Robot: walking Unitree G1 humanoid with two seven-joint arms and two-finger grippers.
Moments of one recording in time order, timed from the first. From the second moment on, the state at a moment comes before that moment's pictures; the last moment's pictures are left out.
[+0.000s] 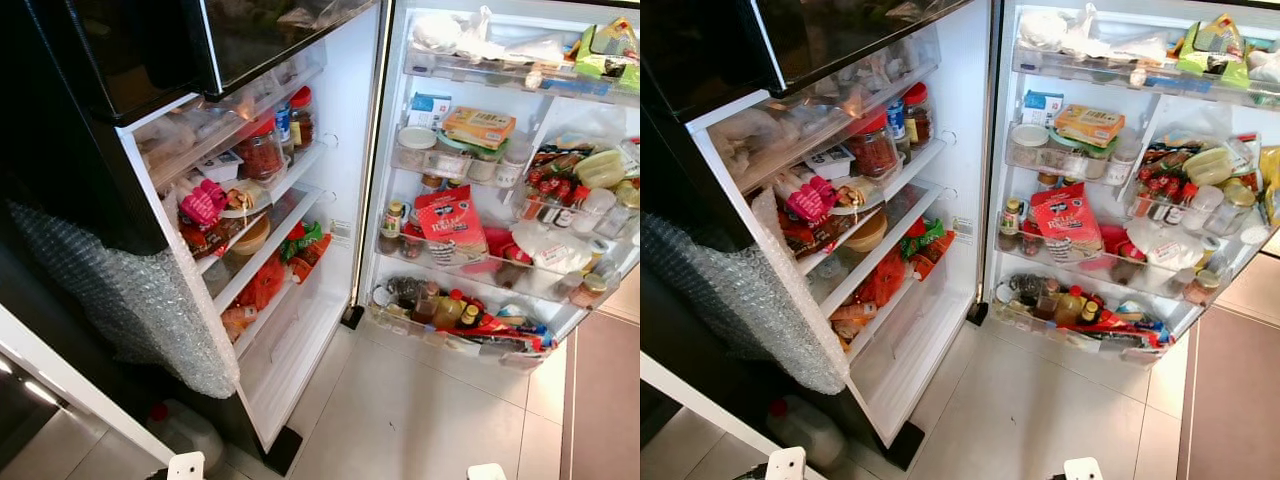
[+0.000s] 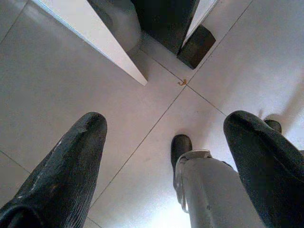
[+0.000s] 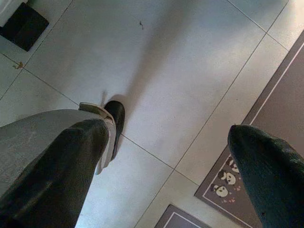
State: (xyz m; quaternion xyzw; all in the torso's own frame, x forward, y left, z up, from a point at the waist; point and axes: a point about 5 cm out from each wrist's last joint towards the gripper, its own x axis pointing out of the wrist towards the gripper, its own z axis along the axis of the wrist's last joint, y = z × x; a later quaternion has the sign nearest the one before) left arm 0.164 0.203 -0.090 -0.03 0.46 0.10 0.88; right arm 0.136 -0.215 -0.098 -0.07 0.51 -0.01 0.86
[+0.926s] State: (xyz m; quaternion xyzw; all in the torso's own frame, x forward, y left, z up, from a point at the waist) left arm 0.163 0.203 -0.090 -0.03 0.46 0.10 0.88; right arm 0.133 -0.215 -0.099 -0.06 0.50 -0.03 0.86
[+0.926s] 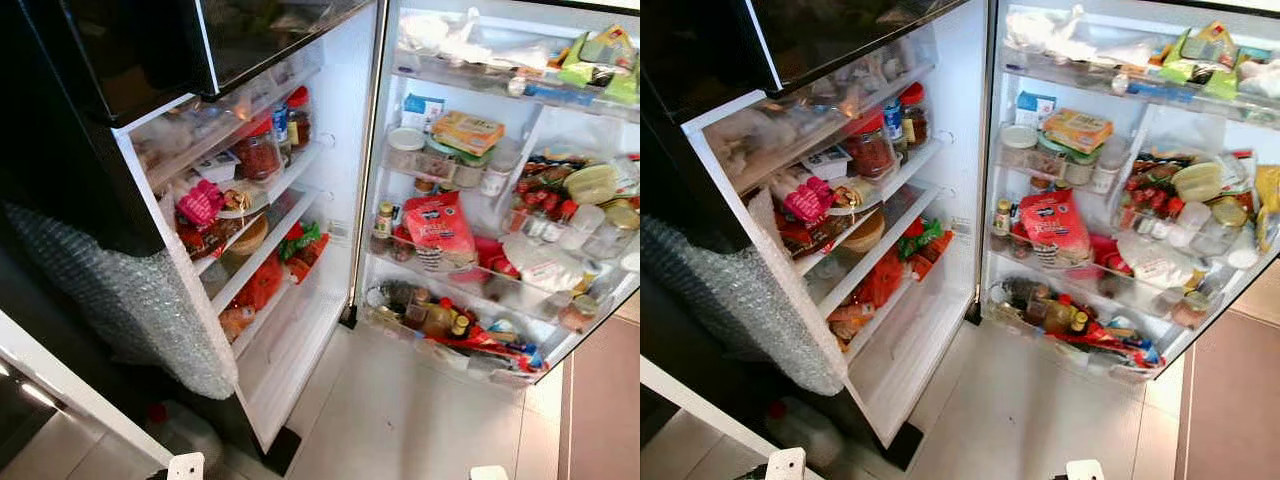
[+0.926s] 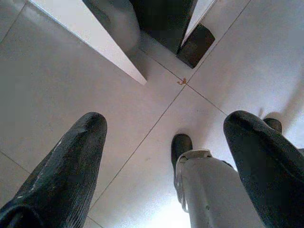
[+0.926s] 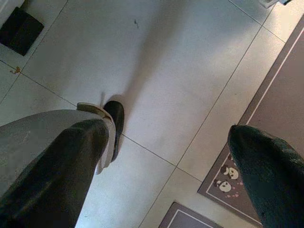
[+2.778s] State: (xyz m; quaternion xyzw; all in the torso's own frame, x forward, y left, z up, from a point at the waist) left arm 0.163 0.202 -0.090 -0.02 0.46 0.10 0.88; right arm 0.139 -0.336 -0.039 0.00 0.30 -0.57 0.76
